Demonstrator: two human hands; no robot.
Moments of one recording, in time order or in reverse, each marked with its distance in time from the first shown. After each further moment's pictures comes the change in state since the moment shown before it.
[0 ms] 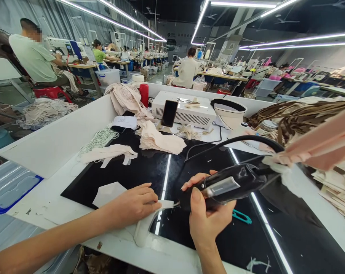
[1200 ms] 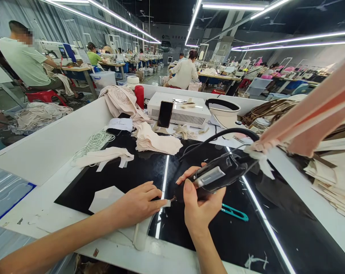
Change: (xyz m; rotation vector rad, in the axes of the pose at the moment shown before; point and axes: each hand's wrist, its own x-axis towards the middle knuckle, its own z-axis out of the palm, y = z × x) left_hand 0.021 -0.006 0.017 0.043 0.010 0.013; right_hand 0.009 0.014 0.006 0.057 -0.049 -0.037
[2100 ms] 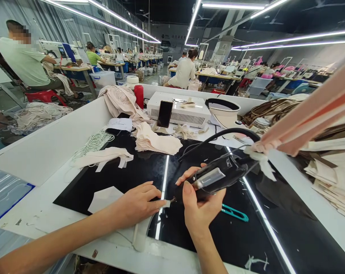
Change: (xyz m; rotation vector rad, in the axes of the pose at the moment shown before) left_hand -0.002 0.001 0.000 -0.037 0.028 -0.026; right_hand 0.000 0.000 -0.003 0.015 -0.039 -0.009
